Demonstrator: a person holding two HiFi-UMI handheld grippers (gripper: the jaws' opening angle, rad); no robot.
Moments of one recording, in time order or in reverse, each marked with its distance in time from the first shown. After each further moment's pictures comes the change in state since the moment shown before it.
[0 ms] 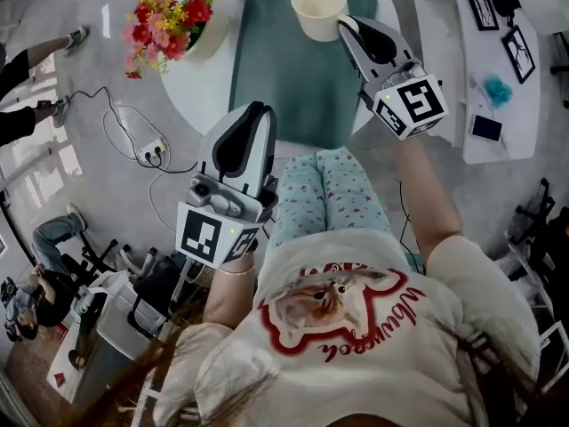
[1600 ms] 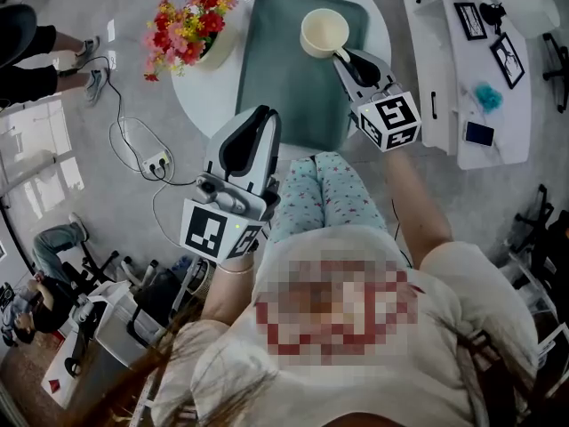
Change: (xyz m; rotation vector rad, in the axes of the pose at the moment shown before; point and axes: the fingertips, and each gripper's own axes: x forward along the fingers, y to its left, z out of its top) left arm -0.005 -0.013 0.020 0.030 -0.010 -0.031; right arm -0.015 0.015 -0.047 0.021 0.167 -0.067
